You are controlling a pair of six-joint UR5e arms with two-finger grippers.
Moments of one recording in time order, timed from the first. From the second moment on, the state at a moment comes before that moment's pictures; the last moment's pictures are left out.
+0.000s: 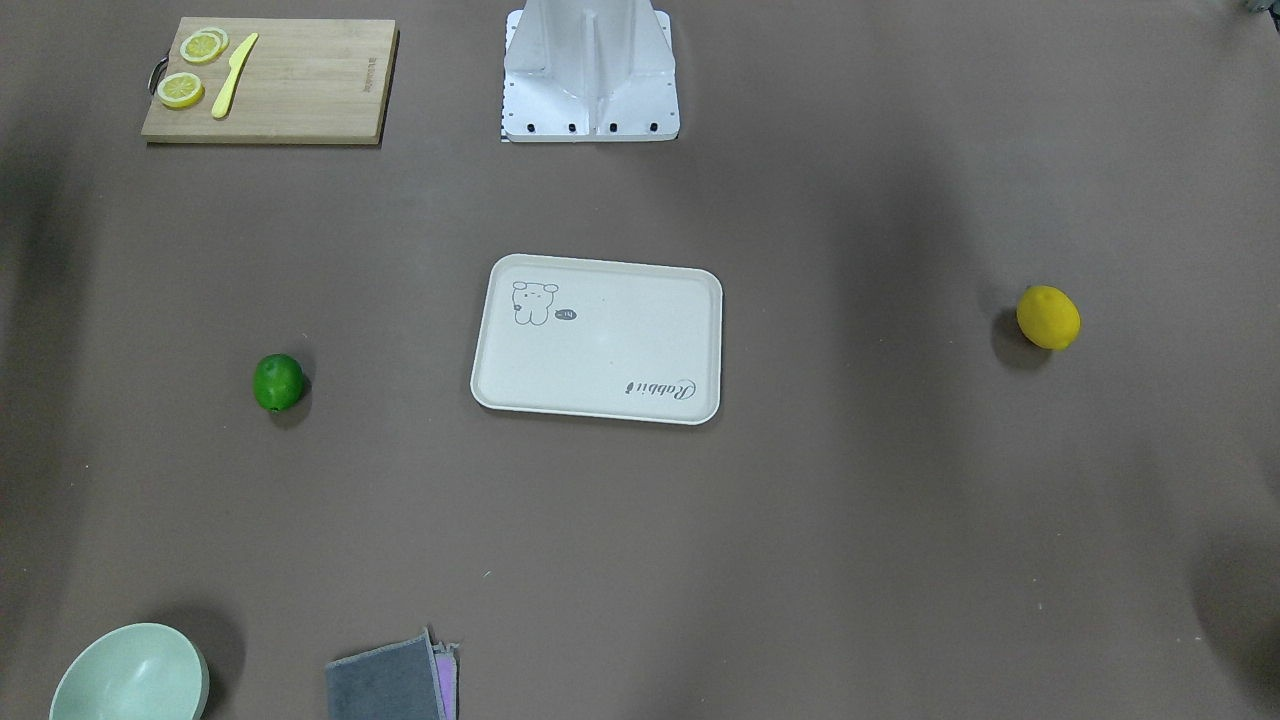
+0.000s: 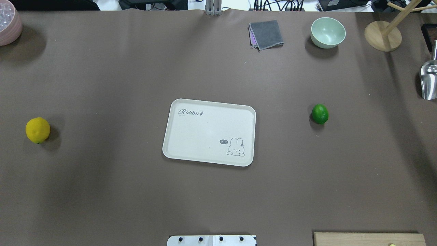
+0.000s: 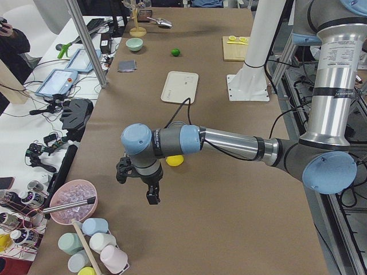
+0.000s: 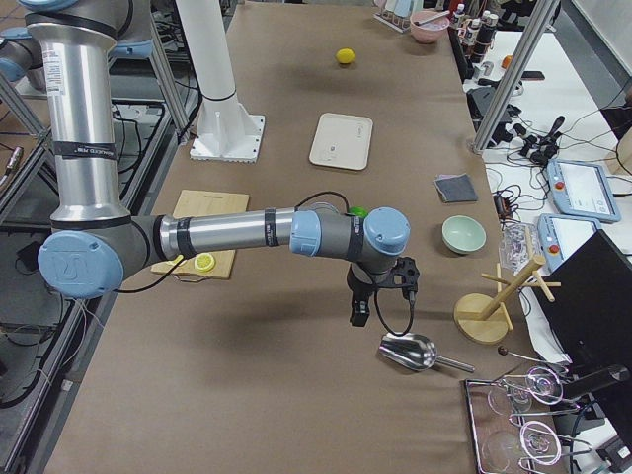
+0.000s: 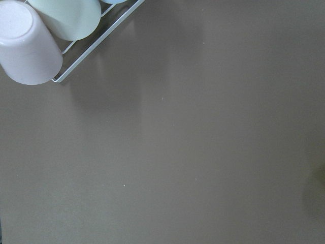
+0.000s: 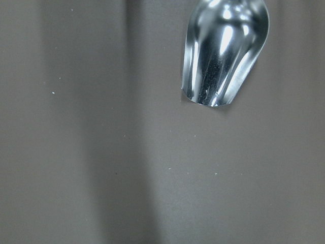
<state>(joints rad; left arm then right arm) -1.62 -1.64 -1.69 -1.24 -2.32 0.10 1.51 -1.53 1.68 -1.78 2.37 0.02</state>
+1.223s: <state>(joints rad) -1.34 -1.59 -1.68 -1.63 -2.34 -0.48 1.26 -1.27 1.62 -1.78 2.43 0.38</state>
